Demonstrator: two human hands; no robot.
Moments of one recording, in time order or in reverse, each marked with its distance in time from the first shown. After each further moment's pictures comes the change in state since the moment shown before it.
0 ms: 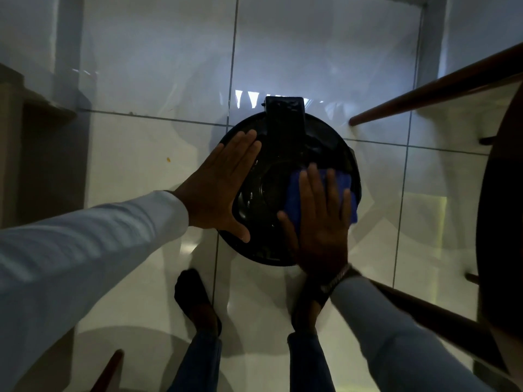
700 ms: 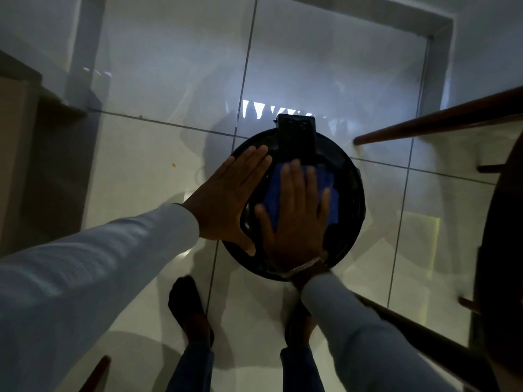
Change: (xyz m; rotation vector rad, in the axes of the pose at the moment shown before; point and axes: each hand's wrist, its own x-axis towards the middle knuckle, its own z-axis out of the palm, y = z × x) left_hand 0.001 -0.006 0.006 -0.042 0.045 0.006; right_hand 0.035 -0.048 0.007 0.024 -0.069 0.075
